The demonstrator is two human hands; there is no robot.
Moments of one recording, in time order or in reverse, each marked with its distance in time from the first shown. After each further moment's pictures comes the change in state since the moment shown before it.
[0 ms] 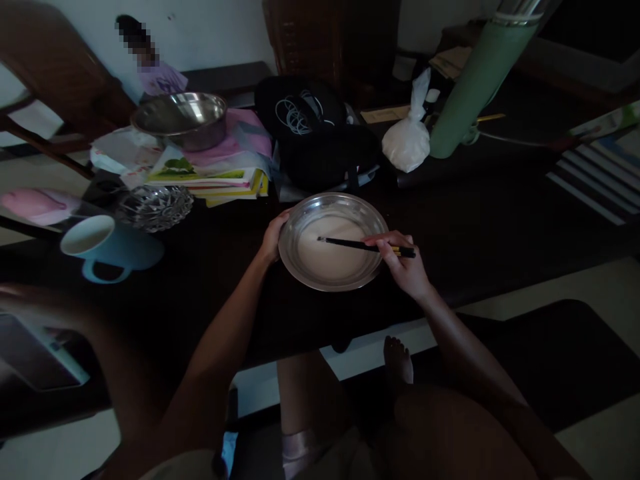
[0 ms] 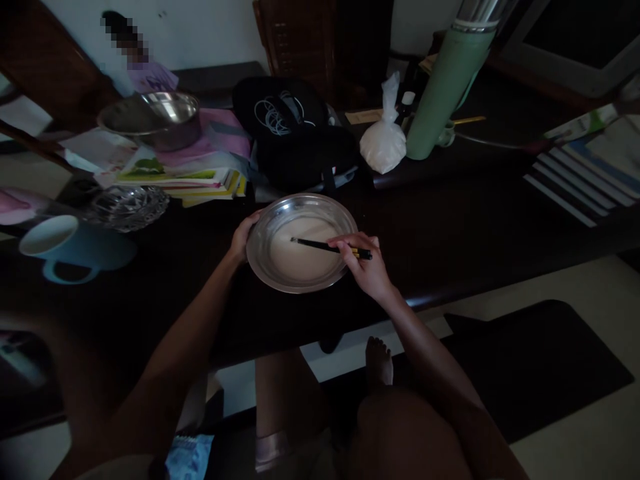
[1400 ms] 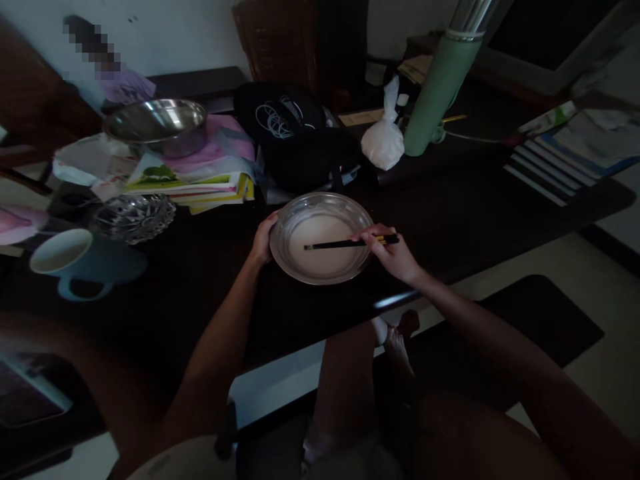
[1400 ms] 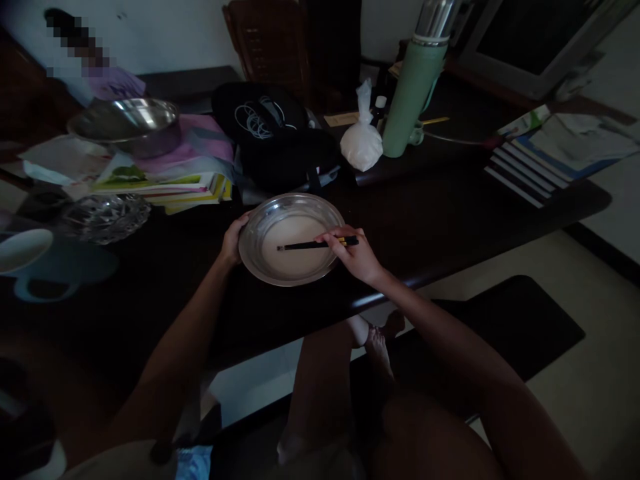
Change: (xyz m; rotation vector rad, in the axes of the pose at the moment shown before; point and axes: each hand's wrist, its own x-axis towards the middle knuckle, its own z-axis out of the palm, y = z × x) left_hand 0.004 -0.002 -0.002 -0.023 -0.073 0.017; right_hand 0.007 -0.004 -0.003 0.066 -0.080 0.017
